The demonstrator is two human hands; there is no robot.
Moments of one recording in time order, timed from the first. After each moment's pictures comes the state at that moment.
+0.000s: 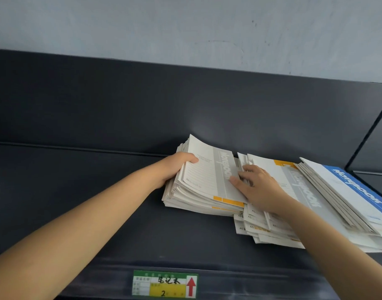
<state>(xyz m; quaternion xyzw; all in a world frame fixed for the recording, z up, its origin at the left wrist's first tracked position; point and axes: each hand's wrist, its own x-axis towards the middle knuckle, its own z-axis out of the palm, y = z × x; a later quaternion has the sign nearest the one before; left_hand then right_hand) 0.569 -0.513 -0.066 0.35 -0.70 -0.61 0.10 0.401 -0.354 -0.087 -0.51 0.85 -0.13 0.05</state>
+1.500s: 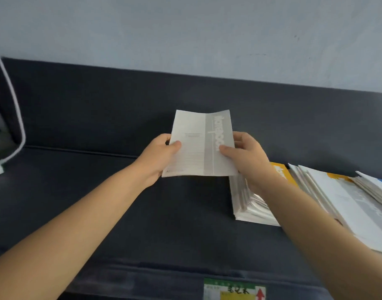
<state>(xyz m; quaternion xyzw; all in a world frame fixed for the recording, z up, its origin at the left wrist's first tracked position) 0.686 -0.561 -0.030 0.37 -0.68 -0.54 0.33 0.531 -0.445 -0.020 -0.38 0.66 -0.60 0.24</state>
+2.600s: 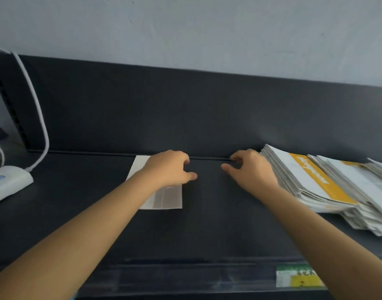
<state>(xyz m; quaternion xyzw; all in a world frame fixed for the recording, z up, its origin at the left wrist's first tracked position) 0.762 -0.623 -0.042 0.33 -0.94 -0.10 0.04 0.603 -0.492 -0.056 -0.43 0.86 -0.25 -0.08</state>
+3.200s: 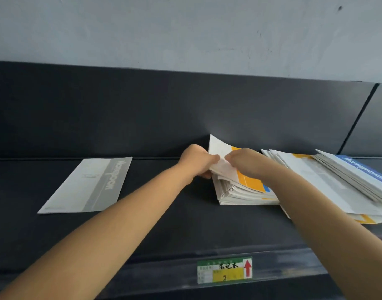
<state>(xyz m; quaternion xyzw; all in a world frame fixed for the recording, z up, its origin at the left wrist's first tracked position) 0.597 -0.515 -0.049 0.31 -0.78 -0.51 0.19 0.508 -0.412 -0.025 -0.38 0.89 -0.22 0.13</state>
